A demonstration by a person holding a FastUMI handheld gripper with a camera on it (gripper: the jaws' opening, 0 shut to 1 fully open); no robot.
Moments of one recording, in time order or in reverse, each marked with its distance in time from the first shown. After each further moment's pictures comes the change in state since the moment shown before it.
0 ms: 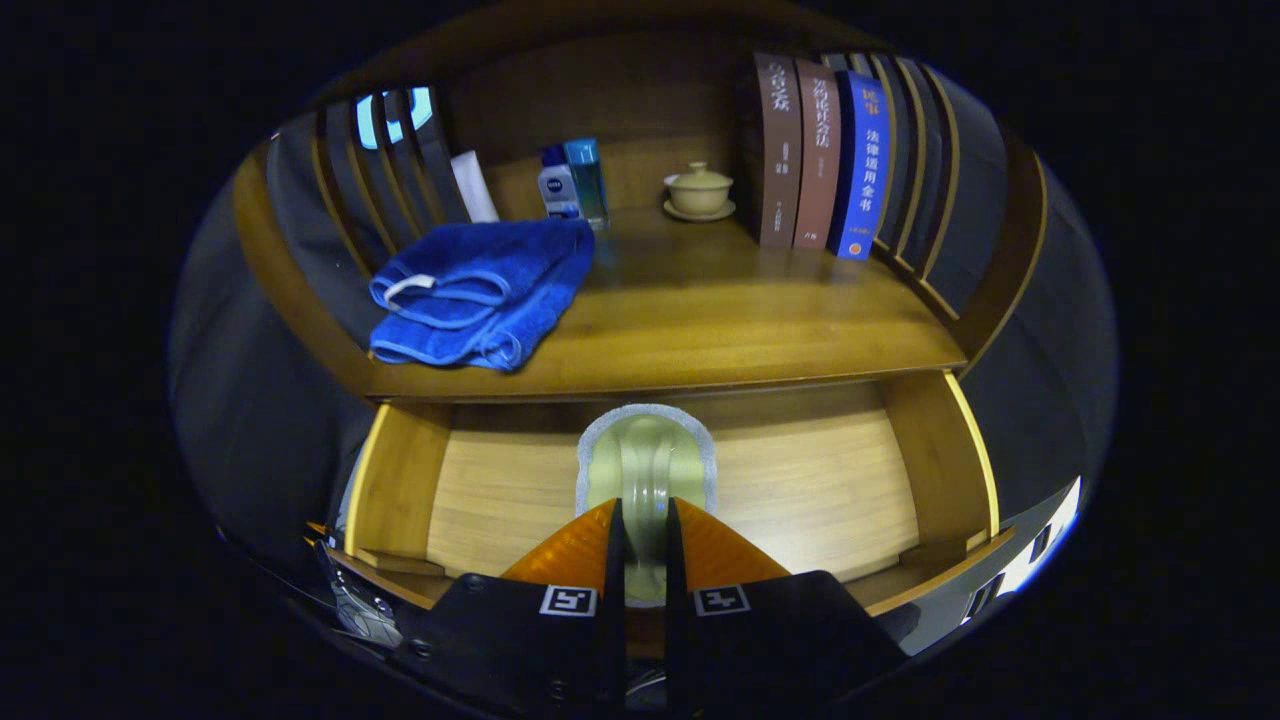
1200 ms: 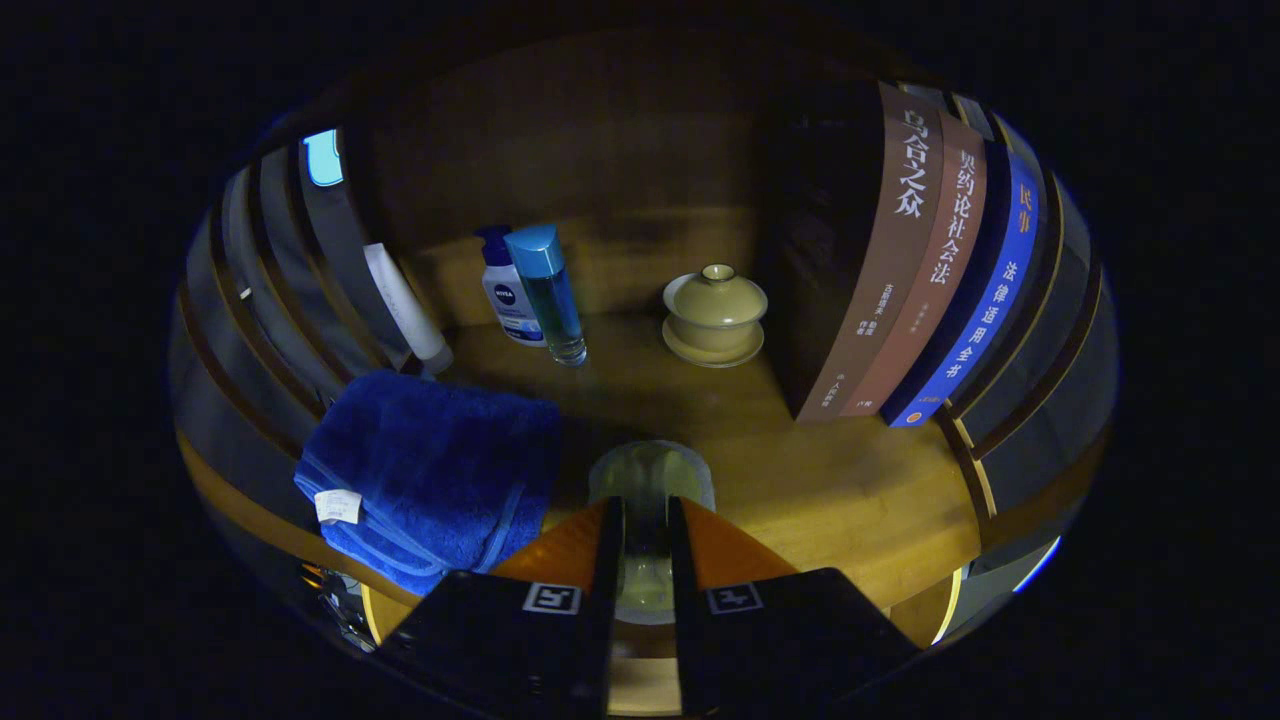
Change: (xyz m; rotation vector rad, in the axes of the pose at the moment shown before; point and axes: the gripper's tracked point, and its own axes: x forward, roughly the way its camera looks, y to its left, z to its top) arm 0.115 -0.006 0.165 0.006 -0.045 -0.047
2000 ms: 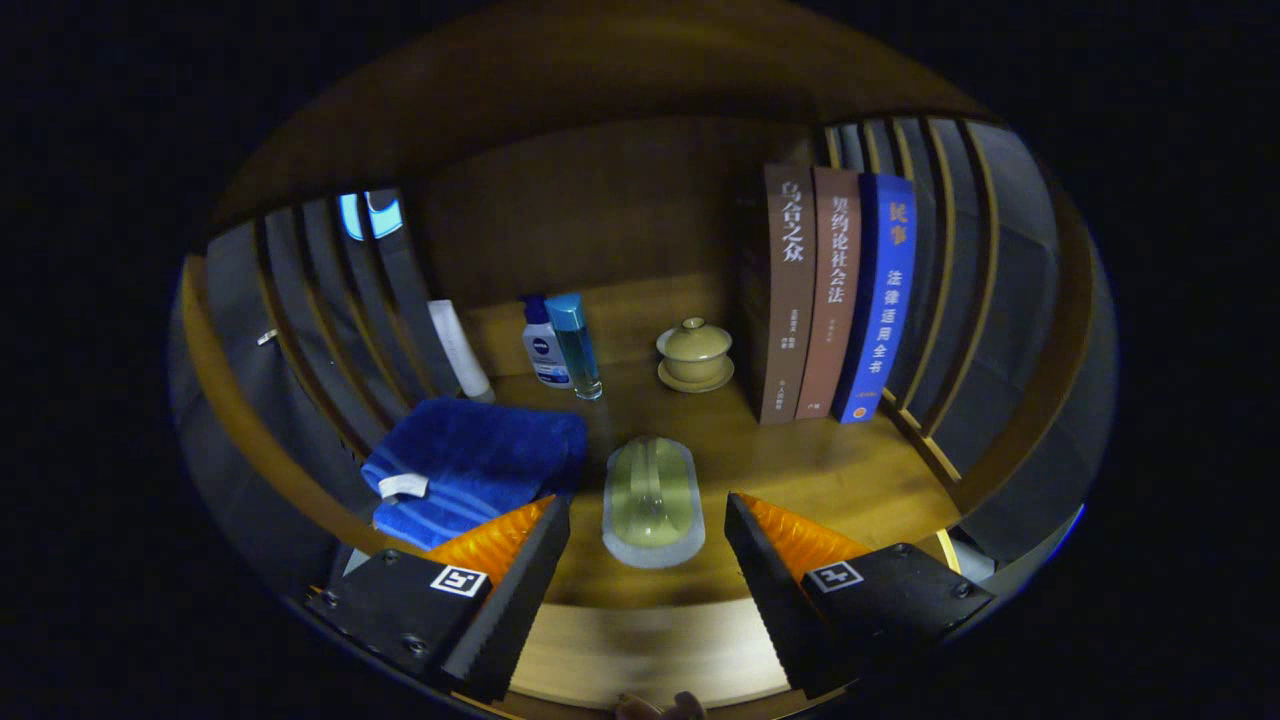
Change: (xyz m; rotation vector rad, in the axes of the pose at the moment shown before) arm -0.110 0.004 -0.035 0.035 -0.288 0.051
